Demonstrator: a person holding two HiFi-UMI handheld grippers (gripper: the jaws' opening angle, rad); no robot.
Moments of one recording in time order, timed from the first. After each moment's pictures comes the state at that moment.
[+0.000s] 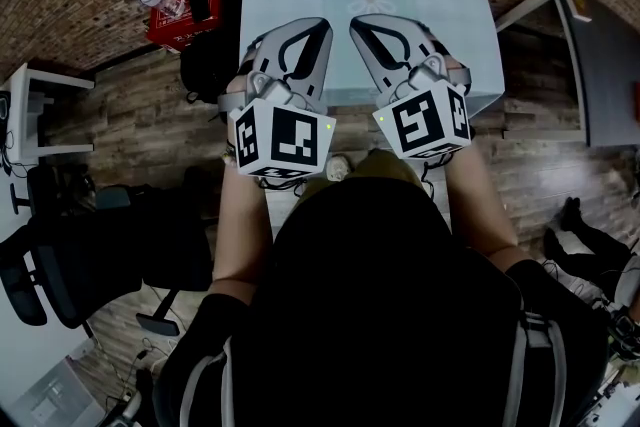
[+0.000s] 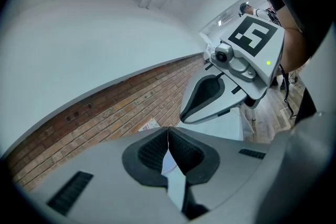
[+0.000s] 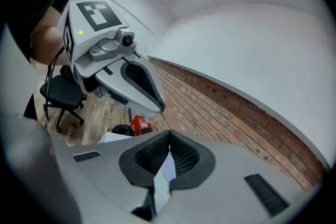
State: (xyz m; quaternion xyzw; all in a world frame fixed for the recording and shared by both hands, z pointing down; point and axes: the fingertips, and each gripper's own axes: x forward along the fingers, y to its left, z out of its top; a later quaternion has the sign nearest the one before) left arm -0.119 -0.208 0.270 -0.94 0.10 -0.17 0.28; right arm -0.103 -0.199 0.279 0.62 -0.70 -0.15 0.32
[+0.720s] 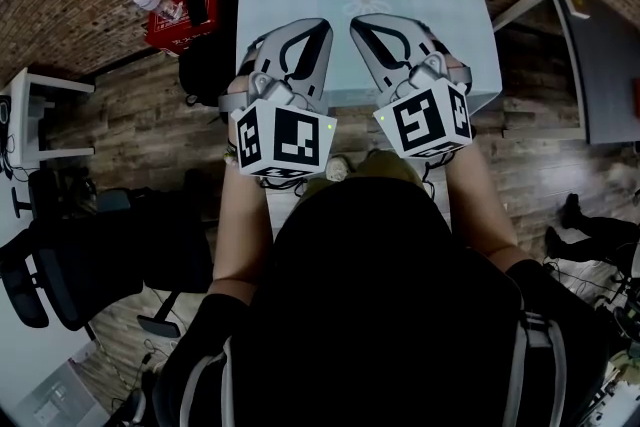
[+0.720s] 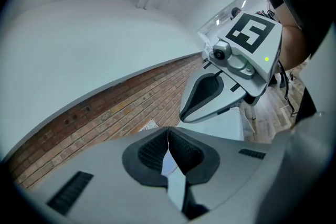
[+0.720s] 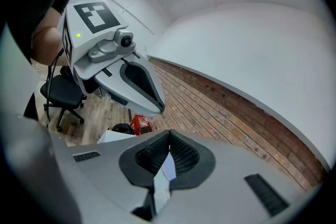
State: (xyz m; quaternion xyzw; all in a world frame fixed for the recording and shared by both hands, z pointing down) left arm -0.109 -0.201 0.267 -0.94 0.10 -0.17 0.29; right arm -0.092 -0.192 0.276 0.62 -0.69 -0.15 0.33
